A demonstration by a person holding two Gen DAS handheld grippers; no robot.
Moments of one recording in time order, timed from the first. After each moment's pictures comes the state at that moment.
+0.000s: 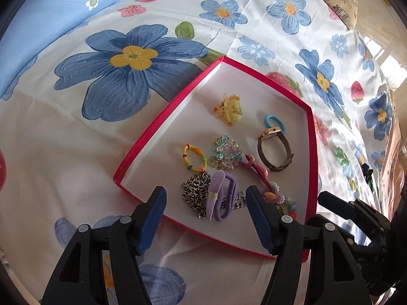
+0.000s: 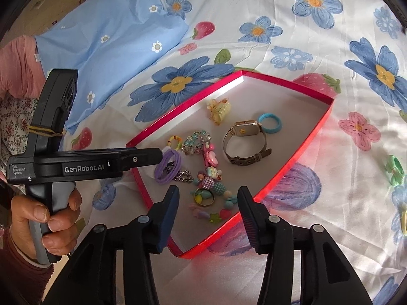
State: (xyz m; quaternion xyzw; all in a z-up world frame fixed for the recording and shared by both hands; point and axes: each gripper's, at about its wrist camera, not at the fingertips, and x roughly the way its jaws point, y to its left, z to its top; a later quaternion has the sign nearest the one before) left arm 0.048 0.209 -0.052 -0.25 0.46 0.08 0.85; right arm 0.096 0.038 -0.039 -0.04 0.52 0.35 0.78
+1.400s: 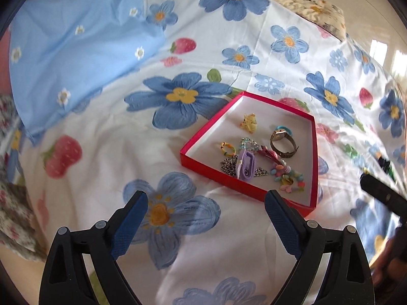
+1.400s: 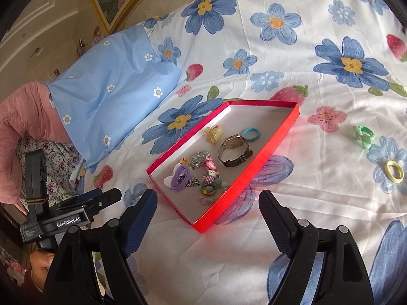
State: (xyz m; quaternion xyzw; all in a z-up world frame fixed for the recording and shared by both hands) left arm -0.100 0.142 0.002 -0.14 0.36 0.19 0.90; right arm 0.055 -0.030 -0.002 0.07 0.45 0.35 0.82
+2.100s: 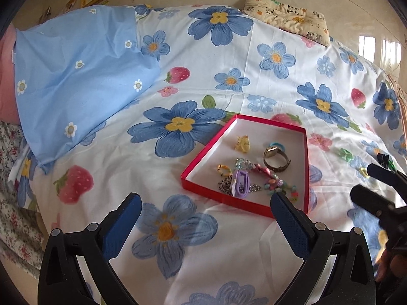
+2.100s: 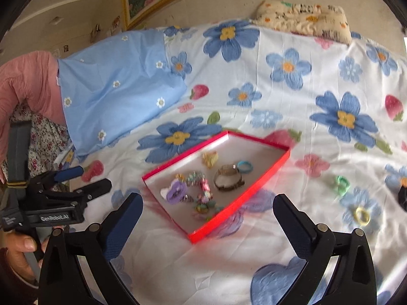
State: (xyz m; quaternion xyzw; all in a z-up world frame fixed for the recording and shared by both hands) left arm -0.125 0.121 0.013 -0.08 0.31 0.20 0.93; right arm 0.028 -0.013 0.022 -0.03 0.37 0.33 0.86
